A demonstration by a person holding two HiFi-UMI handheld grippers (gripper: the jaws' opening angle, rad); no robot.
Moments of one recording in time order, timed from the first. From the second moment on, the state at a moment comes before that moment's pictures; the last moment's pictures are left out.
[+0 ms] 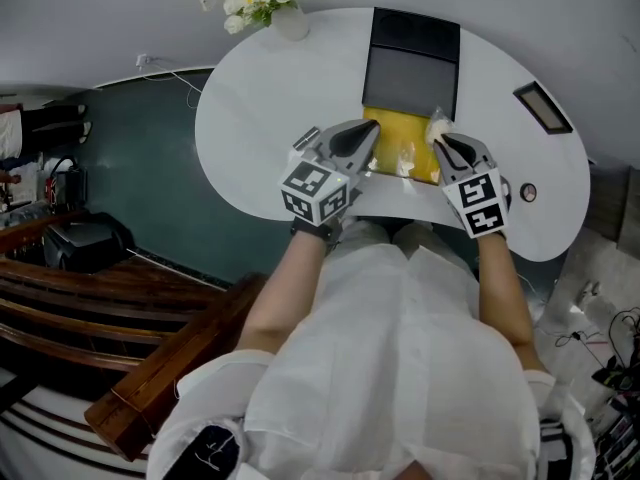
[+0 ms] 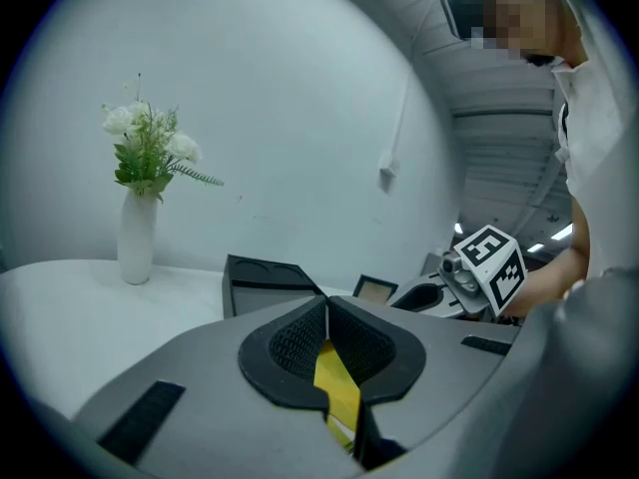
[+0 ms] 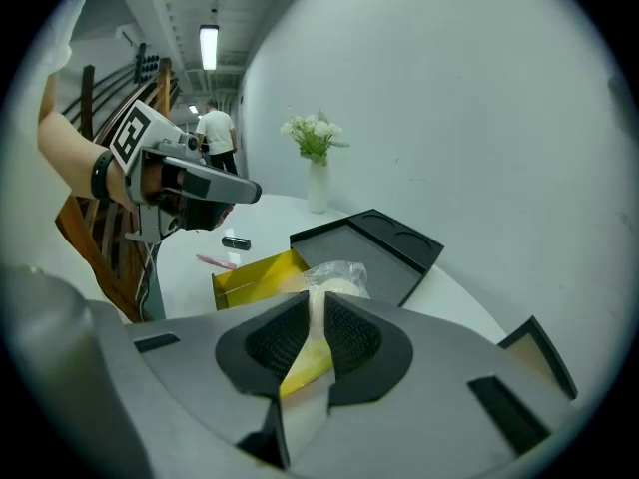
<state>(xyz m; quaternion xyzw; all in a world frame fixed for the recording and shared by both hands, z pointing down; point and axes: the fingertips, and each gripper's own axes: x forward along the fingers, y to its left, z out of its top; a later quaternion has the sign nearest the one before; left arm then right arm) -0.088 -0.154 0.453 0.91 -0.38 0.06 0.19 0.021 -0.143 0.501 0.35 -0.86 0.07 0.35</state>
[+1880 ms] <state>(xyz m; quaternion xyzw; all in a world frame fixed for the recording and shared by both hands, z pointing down) -0.272 -0.137 0.478 0.84 -0.49 0.06 0.22 -0.158 -0.154 0.526 0.15 -0.90 0.01 0.41</state>
